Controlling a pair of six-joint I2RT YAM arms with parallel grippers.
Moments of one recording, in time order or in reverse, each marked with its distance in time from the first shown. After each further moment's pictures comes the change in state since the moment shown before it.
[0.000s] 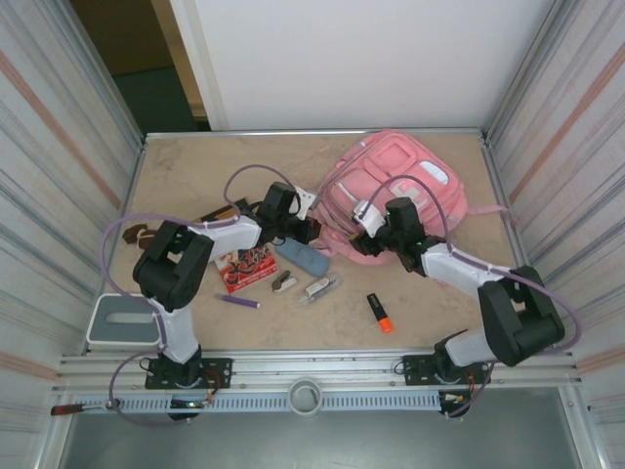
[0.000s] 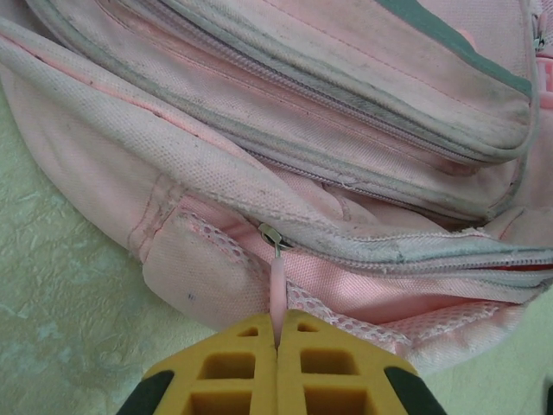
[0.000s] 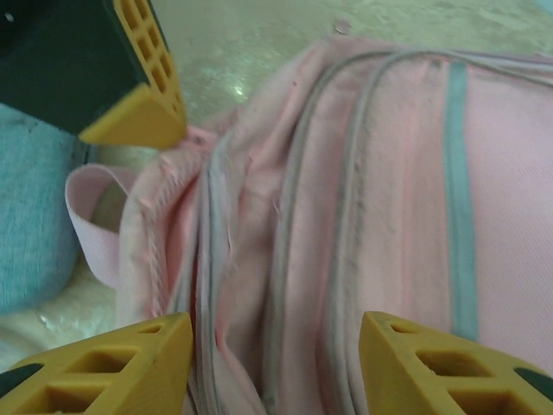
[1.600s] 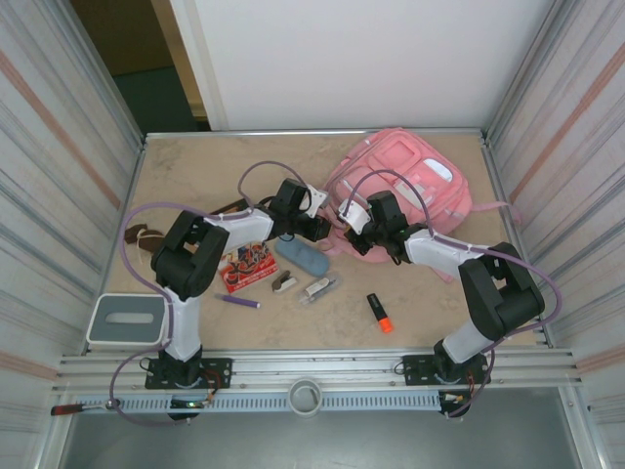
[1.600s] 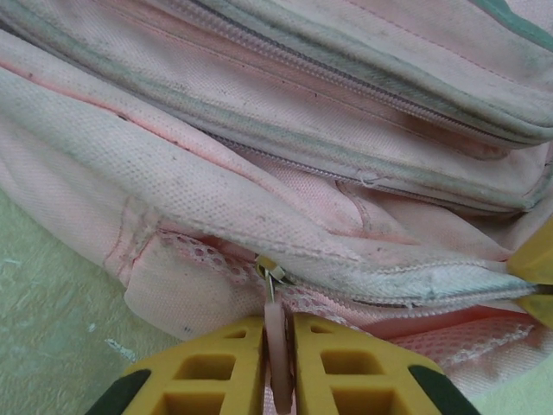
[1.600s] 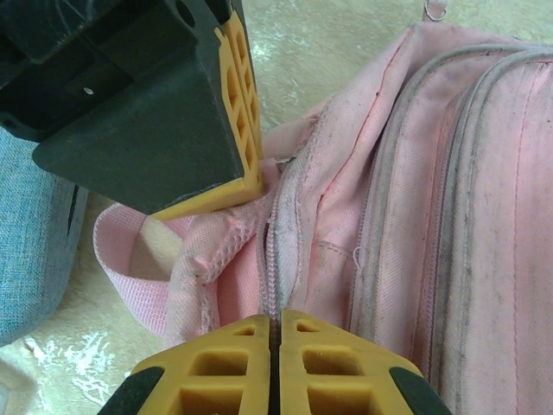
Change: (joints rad) left arm -0.020 0.133 0.142 -0.059 0.012 0.042; right arm 0.043 0.135 0.122 -0.089 0.030 -0.031
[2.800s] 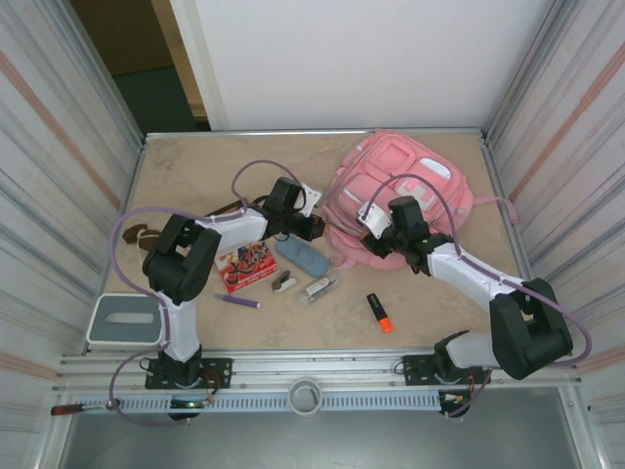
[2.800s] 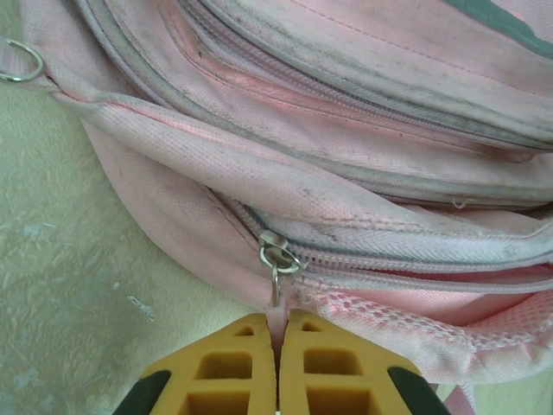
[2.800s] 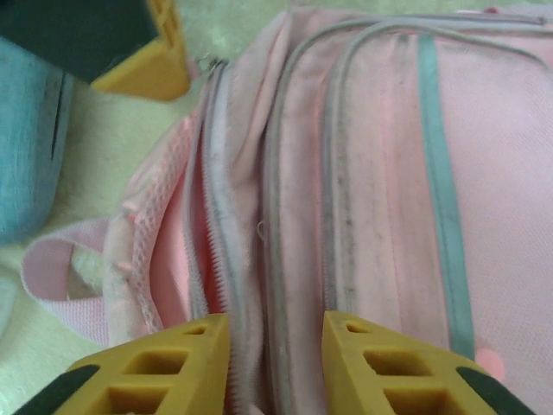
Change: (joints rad) left arm 0.019 -0.067 -0.036 -0.031 0.013 -0.004; right arm -0.064 -0.246 -0.102 -0.119 0.044 0.010
